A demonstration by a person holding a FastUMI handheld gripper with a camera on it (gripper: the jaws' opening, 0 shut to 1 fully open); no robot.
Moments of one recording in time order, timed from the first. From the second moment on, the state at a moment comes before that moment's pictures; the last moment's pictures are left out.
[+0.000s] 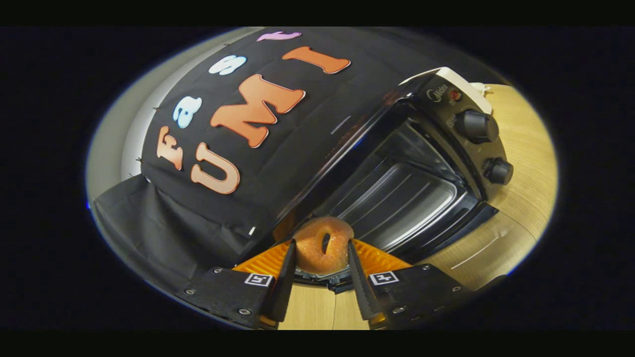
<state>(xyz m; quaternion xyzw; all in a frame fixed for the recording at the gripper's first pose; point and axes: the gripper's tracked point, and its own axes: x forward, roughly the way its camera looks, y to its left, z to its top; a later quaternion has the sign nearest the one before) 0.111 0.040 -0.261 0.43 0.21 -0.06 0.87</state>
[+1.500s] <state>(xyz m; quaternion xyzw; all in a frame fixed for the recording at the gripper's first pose) -0.053 0.051 -0.273 0.11 0.29 -0.03 0.95</state>
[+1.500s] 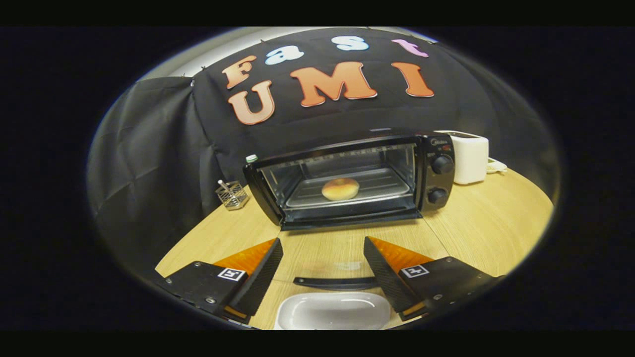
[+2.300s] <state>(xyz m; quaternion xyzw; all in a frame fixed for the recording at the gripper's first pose) -0.114 0.037 -0.331 0.04 0.39 -0.08 0.92</state>
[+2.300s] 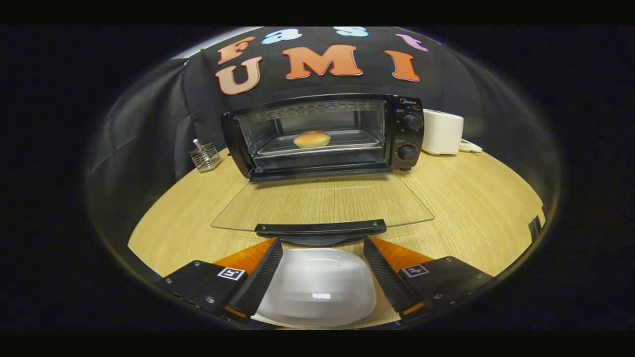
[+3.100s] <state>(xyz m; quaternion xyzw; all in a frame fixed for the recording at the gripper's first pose) -0.098 0.037 -0.302 0.01 0.37 -0.10 0.92</state>
